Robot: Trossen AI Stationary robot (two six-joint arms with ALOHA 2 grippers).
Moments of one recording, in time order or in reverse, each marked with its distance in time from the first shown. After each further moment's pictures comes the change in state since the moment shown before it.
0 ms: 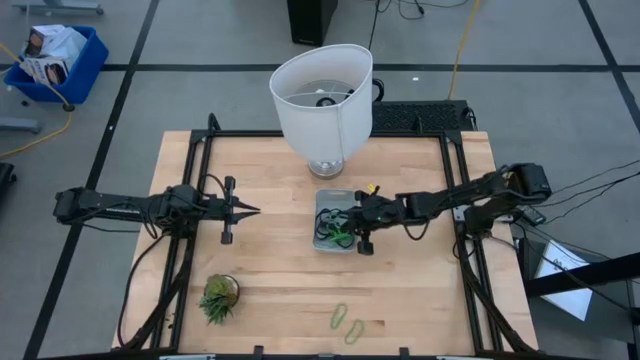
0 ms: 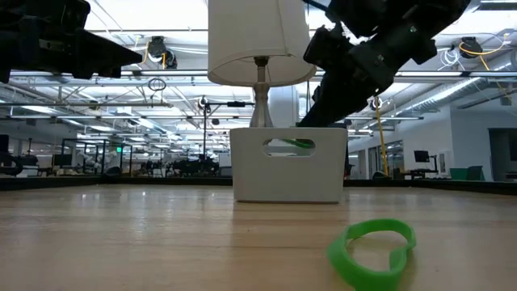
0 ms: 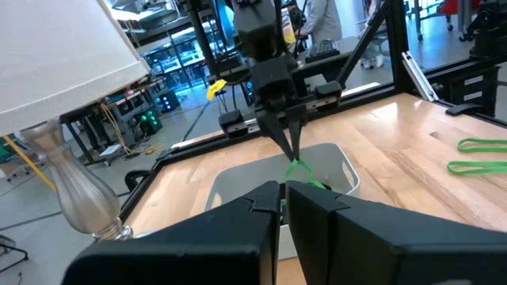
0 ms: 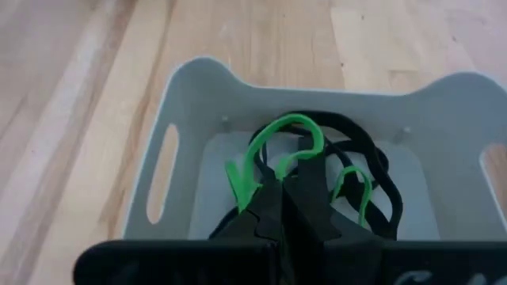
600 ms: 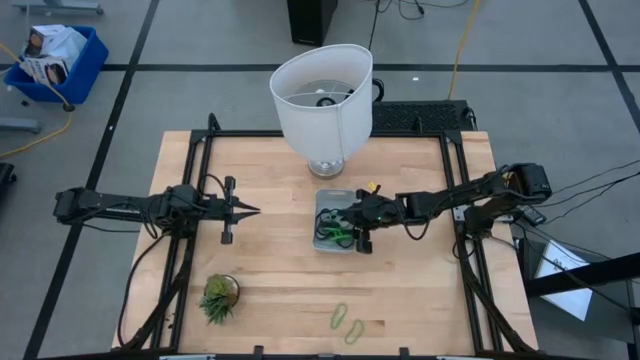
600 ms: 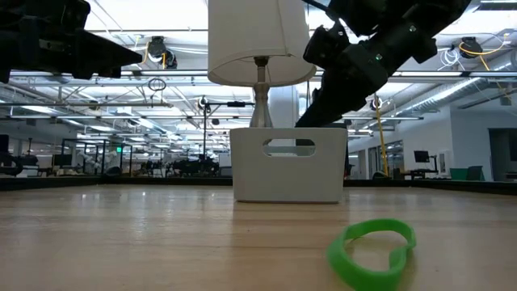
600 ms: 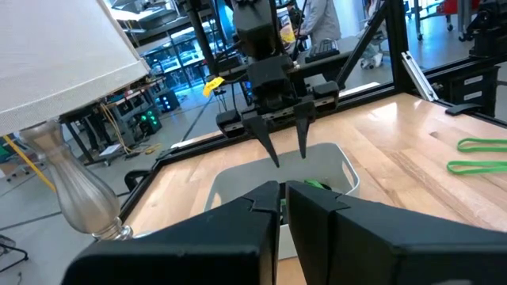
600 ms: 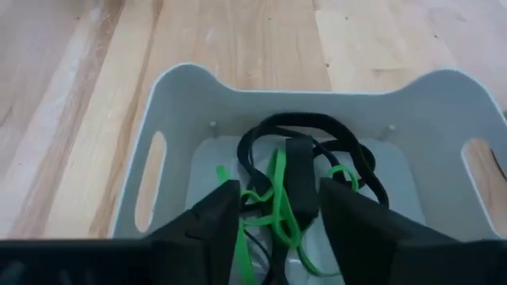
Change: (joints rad) left arm 0.000 0.000 0.000 0.000 0.000 0.000; right arm -0.001 -0.004 0.000 0.002 0.033 0.030
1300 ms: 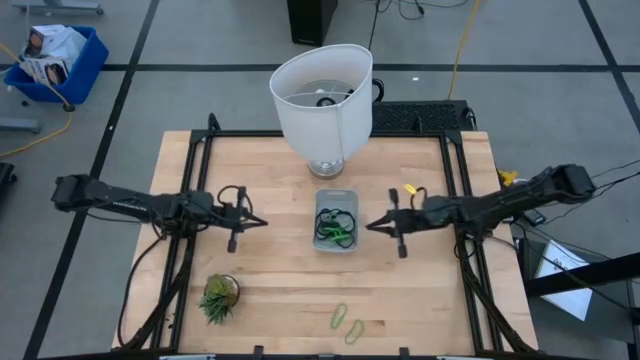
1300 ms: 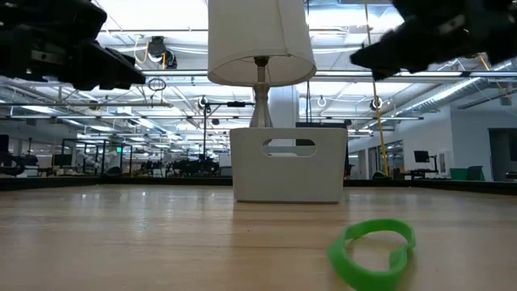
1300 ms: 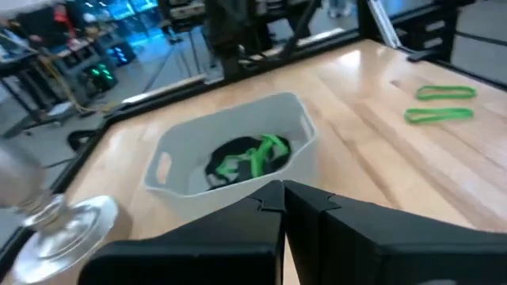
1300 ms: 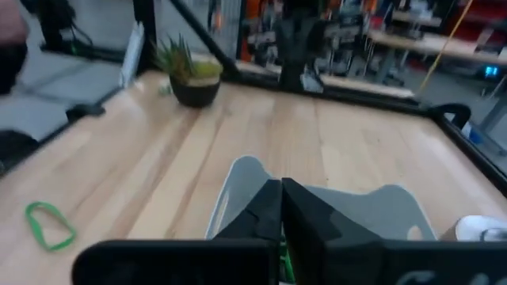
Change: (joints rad) left arm -0.085 0.233 0.058 -0.019 -0.014 -0.026; right arm 0.114 -0.506 -0.385 0.329 0.021 -0.161
